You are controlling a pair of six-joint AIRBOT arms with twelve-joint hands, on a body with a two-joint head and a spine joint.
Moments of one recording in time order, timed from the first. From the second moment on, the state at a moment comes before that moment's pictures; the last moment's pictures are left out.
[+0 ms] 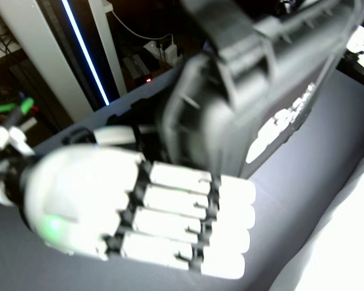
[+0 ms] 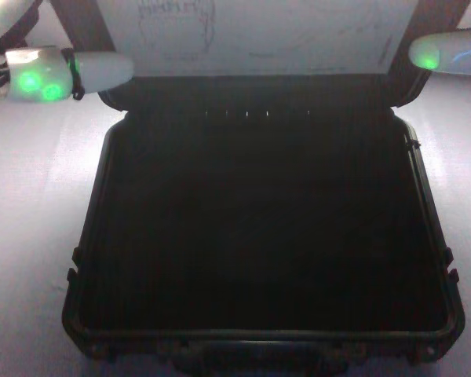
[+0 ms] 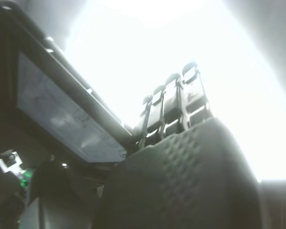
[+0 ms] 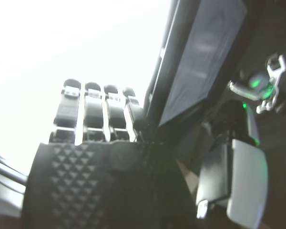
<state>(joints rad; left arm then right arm) 0.55 -0.87 1.18 -0.18 -0.83 0.99 -0.49 -0.94 1.29 -0.07 0.88 -0.67</state>
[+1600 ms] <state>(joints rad) 0.90 -0.67 0.95 -0.08 -1.03 0.92 -0.86 -0.80 1.09 -0.09 1.03 -0.62</state>
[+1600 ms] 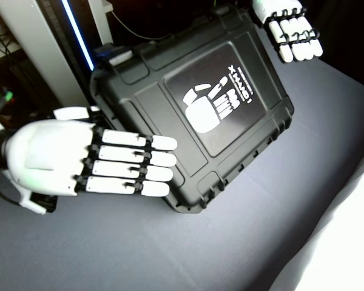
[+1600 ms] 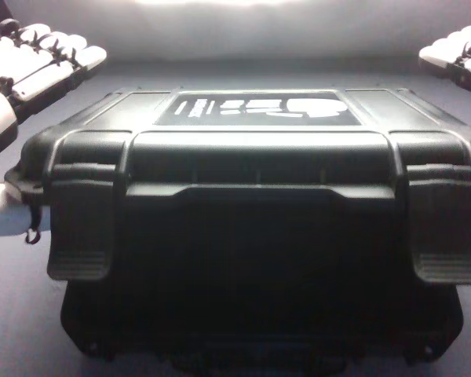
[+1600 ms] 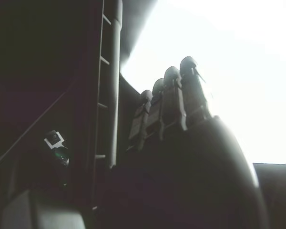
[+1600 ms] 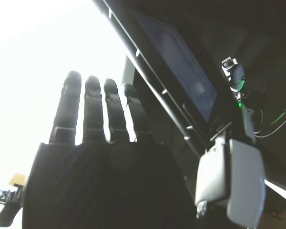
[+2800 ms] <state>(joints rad) 1.29 -0.66 0.86 -0.36 -1.57 0.83 -1.02 -0.75 1.04 0.03 1.27 -0.63</state>
